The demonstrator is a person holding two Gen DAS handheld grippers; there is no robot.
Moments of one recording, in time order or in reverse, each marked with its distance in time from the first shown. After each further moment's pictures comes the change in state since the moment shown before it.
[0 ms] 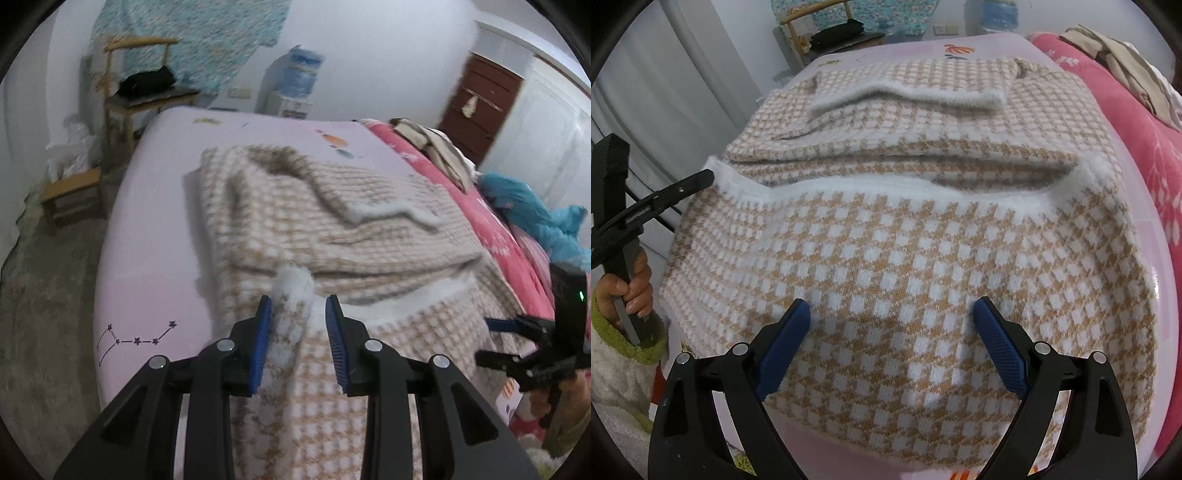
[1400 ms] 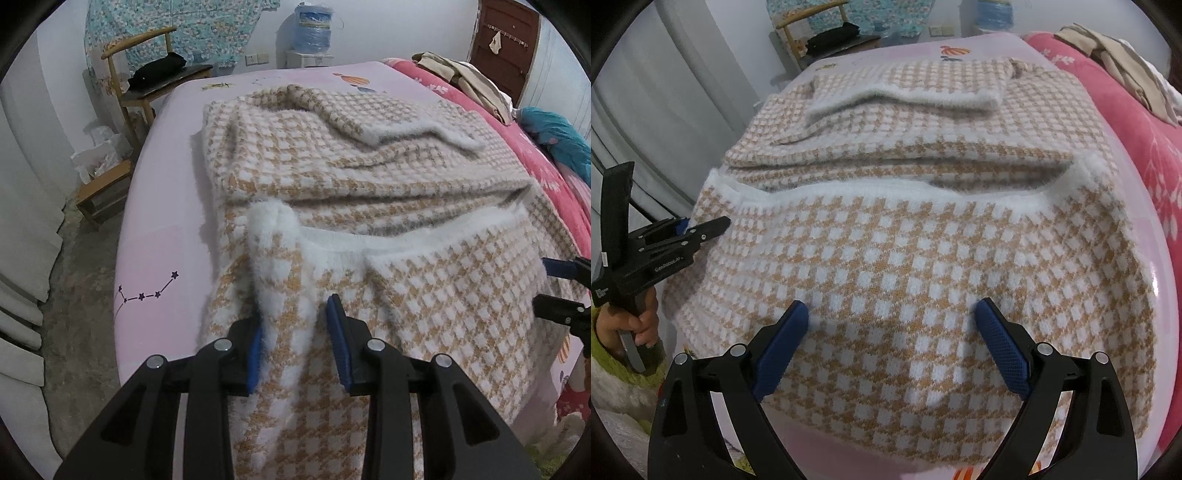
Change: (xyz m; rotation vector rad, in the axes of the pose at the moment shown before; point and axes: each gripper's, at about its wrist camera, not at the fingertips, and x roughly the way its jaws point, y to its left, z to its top) left arm 0.030 -0.033 -0.022 0.096 0.187 0.261; right arm -0.003 -0.001 0.002 0.020 -0.010 -0.001
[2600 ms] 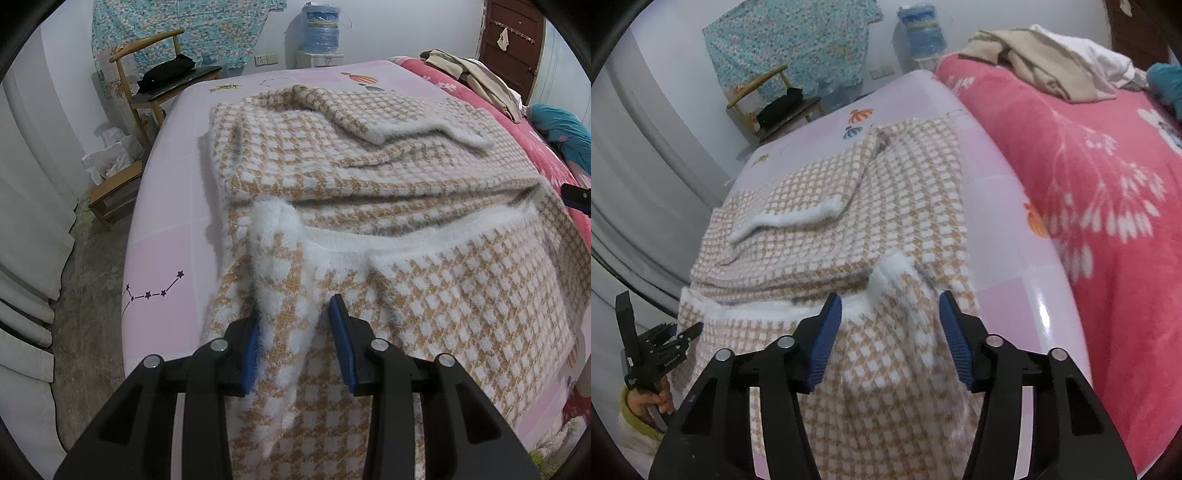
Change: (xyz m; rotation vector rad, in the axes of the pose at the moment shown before) left arm 0.000 -0.006 0.000 -0.005 0.000 0.048; right arm -0.051 -0.123 0.043 0.218 -0.166 0.006
